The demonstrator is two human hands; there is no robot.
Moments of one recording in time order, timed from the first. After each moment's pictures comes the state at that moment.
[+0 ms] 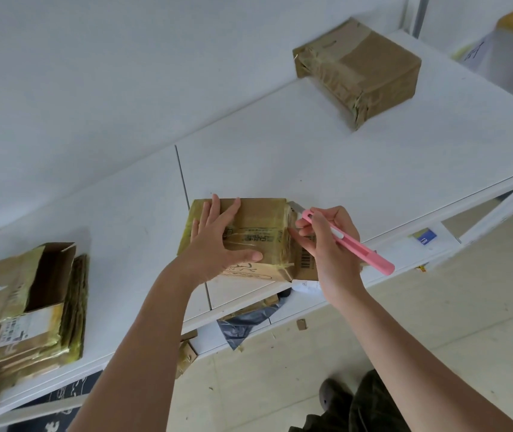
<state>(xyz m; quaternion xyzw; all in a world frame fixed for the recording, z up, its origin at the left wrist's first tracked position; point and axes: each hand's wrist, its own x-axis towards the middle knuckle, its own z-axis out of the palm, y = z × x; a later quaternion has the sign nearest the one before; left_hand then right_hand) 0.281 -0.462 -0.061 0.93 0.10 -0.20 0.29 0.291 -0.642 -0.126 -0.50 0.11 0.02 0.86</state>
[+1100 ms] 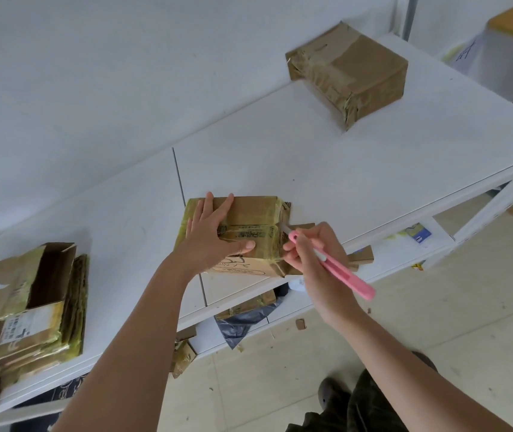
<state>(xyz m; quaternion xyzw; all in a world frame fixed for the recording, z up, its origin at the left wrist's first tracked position) 0.289 -0.465 -0.066 0.94 0.12 -0.19 0.25 0.258 -0.655 -0.138 -0.58 0.01 0.04 0.81</state>
